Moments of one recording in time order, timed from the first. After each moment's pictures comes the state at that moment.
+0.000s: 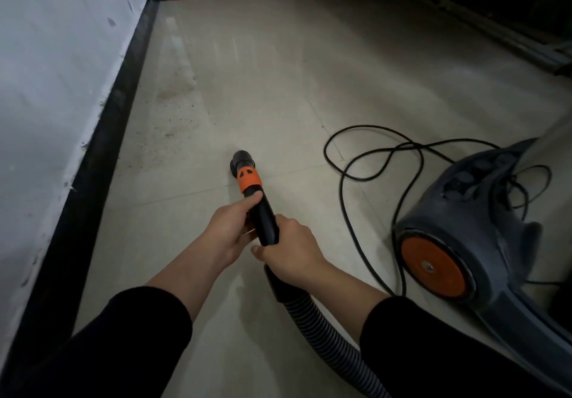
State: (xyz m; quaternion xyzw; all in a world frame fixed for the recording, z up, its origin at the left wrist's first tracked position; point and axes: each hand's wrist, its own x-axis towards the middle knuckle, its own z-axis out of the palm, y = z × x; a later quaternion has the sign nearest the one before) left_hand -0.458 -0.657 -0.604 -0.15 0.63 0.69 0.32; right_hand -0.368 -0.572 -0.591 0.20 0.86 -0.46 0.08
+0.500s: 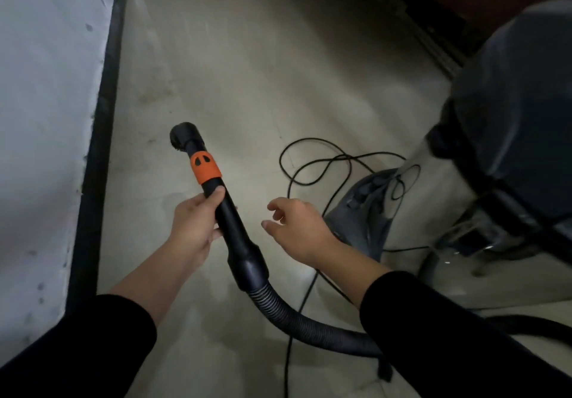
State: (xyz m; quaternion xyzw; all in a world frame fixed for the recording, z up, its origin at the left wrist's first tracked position) left_hand -0.365 -0.653 -0.410 -0.13 0.68 0.68 0.24; right_hand -0.277 -0.511 -0.393 0.17 0.91 -0.37 0.09
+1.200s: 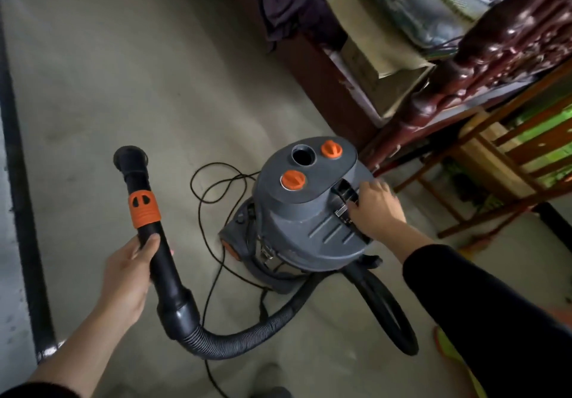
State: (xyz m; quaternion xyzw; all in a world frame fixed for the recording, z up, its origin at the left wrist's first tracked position) left_hand -0.248 -0.596 -0.101 -0.12 0.68 0.67 0.27; right_hand -0.089 -0.257 -0.030 0.41 0.90 -0.05 0.14
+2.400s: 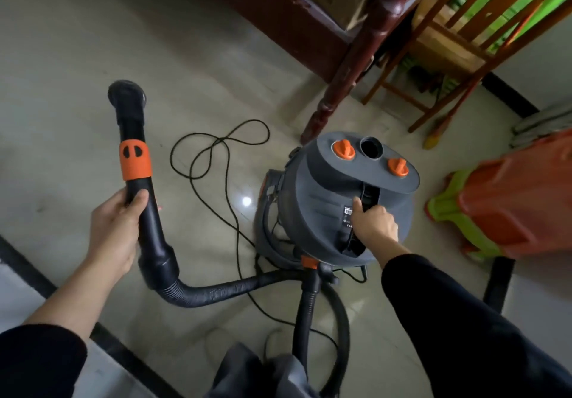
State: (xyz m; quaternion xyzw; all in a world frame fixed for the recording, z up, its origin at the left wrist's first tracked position) left_hand -0.394 -0.629 -0.094 0.06 0.72 0.58 0.37; right_hand -0.054 -0.435 -0.089 0.79 0.56 -0.24 0.07
